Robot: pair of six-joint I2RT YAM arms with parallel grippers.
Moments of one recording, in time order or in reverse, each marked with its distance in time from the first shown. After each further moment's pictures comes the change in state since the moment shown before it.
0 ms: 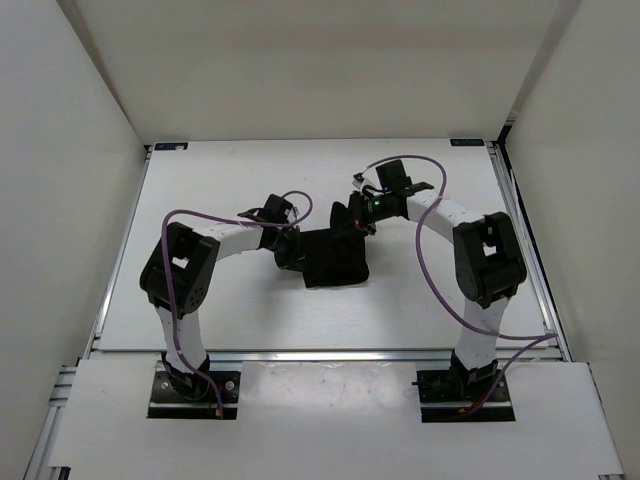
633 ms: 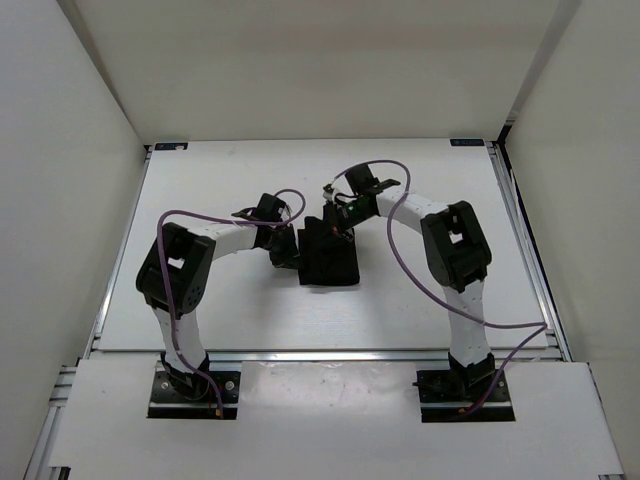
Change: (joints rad) left arm 0.037 -0.013 -0.020 0.018 -0.002 -0.015; right arm 0.113 0.222 0.224 -0.154 -0.090 -0.084
